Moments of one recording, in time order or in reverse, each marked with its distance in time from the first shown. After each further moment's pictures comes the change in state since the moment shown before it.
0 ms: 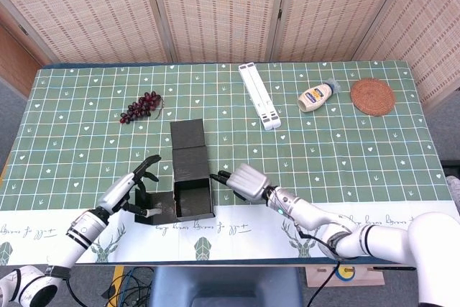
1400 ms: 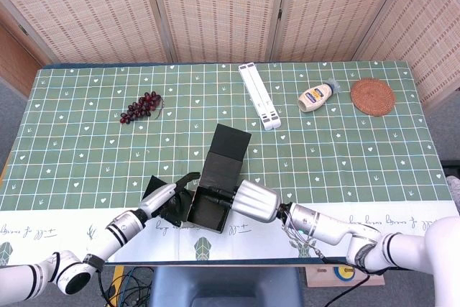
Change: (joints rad) left arm -0.148 -0.165 0.002 0.063 -0.028 -0.178 0.010; right arm -0.073 0.102 -0.163 -0.051 -0.368 0.405 -0.019
